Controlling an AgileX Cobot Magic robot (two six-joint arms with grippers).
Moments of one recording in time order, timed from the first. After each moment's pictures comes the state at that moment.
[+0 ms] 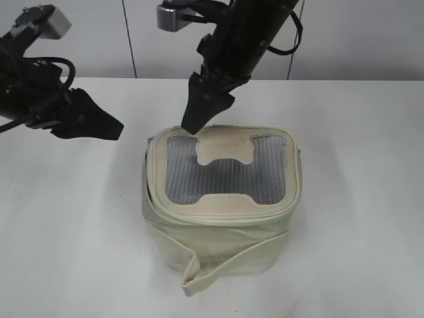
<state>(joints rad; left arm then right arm) -0.23 1.51 -0.93 -0.93 0.75 1.06 0.56 2.13 -1.91 0.51 1.21 -0.84</state>
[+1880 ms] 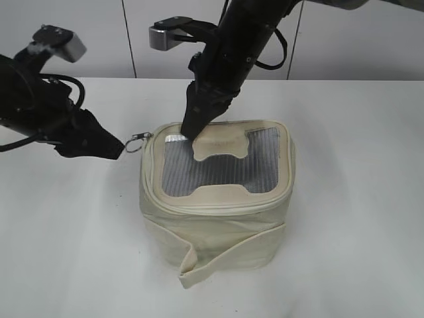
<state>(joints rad) -0.25 1.56 -0.93 -0.83 0.73 1.09 0.57 2.21 -1.95 0.51 1.22 -0.81</state>
